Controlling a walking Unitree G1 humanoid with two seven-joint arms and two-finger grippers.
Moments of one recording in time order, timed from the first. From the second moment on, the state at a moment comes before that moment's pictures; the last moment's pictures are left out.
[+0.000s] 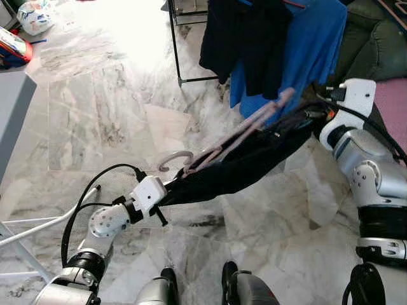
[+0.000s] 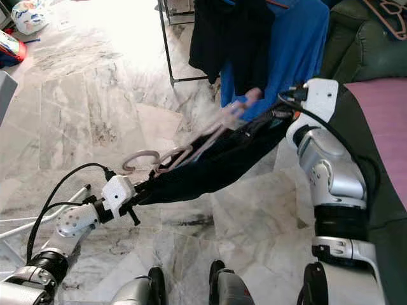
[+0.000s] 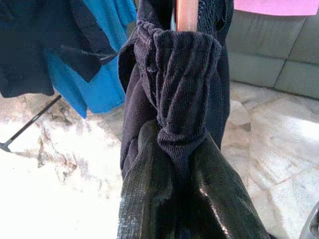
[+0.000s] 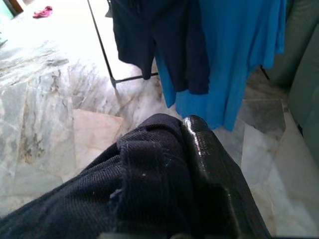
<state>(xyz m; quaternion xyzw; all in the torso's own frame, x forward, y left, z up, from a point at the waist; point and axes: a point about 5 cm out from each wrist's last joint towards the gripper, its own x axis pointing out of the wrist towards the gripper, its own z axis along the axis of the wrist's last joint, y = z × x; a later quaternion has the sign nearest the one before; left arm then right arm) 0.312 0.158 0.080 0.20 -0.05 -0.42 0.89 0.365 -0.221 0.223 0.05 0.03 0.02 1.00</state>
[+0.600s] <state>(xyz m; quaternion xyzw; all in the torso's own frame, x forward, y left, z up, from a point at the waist) 0.309 0.140 0.092 0.18 -0.09 -0.50 0.84 0.372 -0.241 0.213 0.08 0.05 -0.02 1.00</state>
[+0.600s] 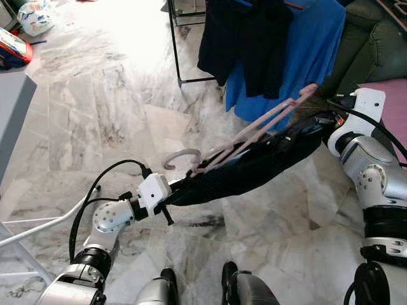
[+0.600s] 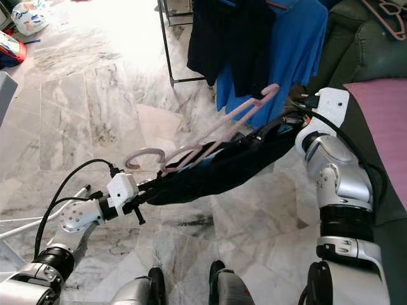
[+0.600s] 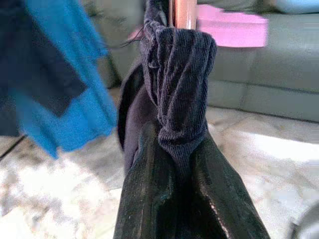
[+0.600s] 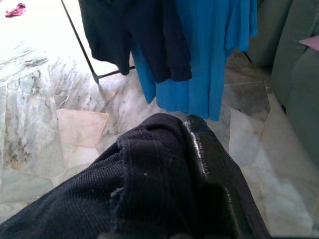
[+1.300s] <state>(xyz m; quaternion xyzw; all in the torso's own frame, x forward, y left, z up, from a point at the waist) 0.305 0.139 0.076 0.22 -0.03 -0.52 0.82 0.381 -0.223 0.238 0.08 0.02 0.02 1.00</state>
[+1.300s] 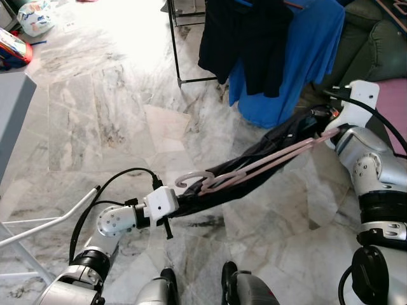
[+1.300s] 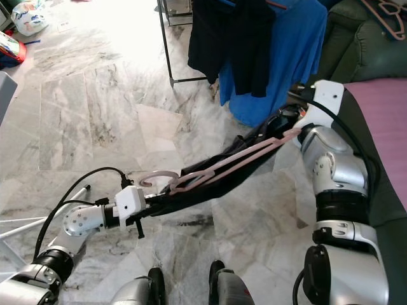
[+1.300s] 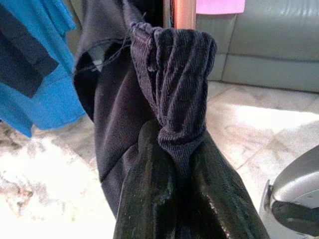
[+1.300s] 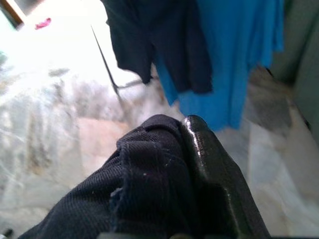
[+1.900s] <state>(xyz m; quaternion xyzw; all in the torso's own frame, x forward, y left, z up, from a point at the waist) 0.314 0.148 0.073 0.26 -0.01 -0.45 0.85 0.364 -0.198 0.259 0.03 0.00 0.06 1.00</state>
